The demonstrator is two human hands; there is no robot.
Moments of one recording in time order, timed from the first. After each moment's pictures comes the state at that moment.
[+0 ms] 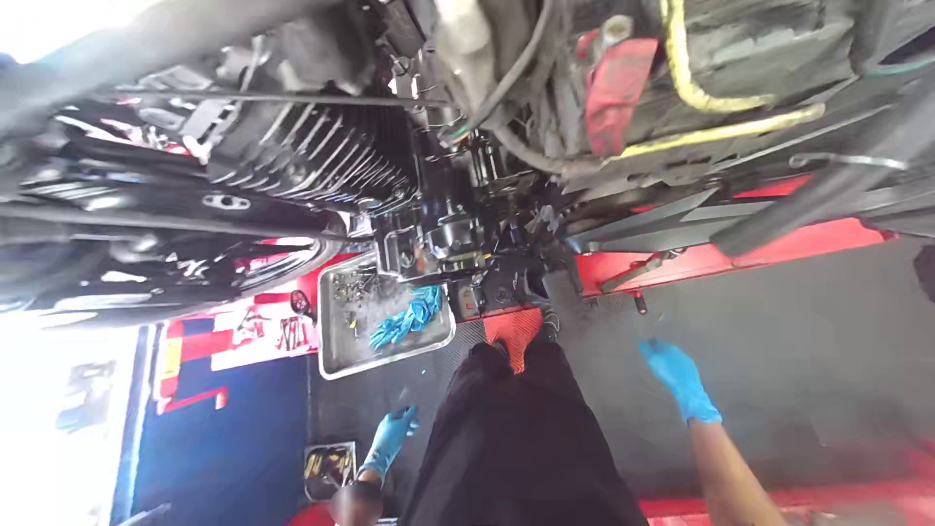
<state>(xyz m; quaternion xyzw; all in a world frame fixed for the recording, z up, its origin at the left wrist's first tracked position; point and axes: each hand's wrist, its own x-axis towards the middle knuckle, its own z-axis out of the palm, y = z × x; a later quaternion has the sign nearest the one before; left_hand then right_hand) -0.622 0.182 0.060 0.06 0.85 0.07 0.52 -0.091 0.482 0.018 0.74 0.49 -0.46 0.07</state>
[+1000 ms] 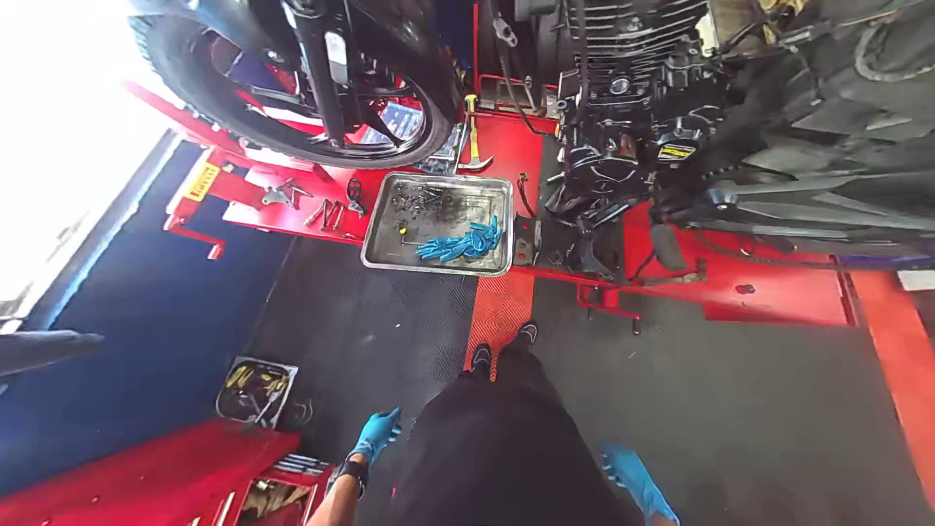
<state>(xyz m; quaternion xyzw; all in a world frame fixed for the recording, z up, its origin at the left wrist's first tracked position) -0.600 -0.093 -0.049 -0.13 0.79 0.20 0.57 -0.098 0.192 -0.017 0.72 0.42 -0.52 0.19</state>
